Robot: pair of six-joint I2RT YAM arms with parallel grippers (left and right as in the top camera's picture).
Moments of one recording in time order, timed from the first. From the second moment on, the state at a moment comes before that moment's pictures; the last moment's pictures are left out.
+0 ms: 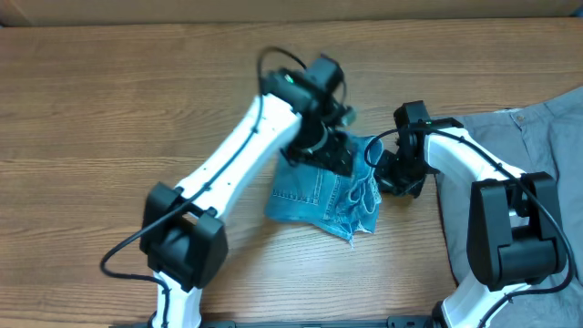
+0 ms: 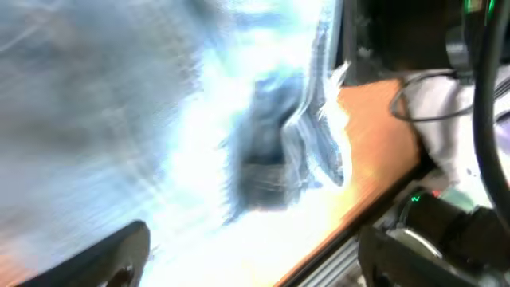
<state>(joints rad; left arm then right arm) -0.58 2.04 1.93 -1.34 0.41 -0.15 0.15 1.88 1.13 -0.87 -0.22 0.61</state>
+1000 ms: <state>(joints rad) -0.40 2.03 1.37 -0.89 0.53 0.03 0.17 1.69 0.96 -0.64 -0.42 0.44</state>
